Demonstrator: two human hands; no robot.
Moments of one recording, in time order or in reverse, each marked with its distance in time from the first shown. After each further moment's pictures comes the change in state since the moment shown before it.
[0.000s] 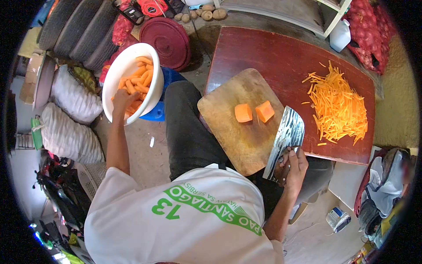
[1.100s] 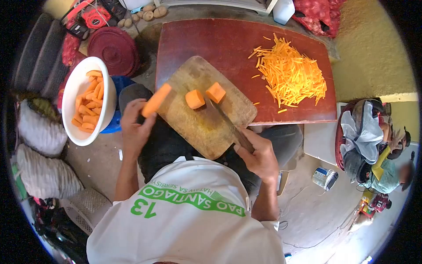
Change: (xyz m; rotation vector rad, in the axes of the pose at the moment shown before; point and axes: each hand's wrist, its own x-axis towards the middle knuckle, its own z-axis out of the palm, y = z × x) left_hand -0.212 0.198 0.012 -0.938 0.229 0.818; right_hand -0.046 -0.076 0.025 -0.590 -0.253 -0.267
